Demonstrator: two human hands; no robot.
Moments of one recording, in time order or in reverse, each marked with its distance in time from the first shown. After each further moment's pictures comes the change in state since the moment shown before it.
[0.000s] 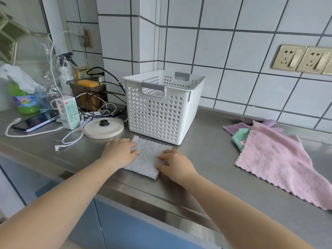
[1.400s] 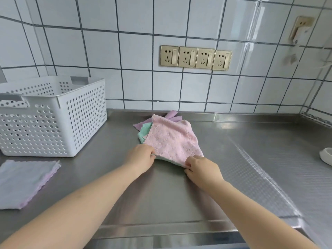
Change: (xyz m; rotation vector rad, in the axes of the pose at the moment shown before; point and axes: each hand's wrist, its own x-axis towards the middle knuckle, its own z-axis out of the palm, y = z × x) left_hand -0.004 0.363 0.031 -0.260 0.048 0.499; right_hand -0.191 0.248 -0.165 -0.429 0.224 0.423
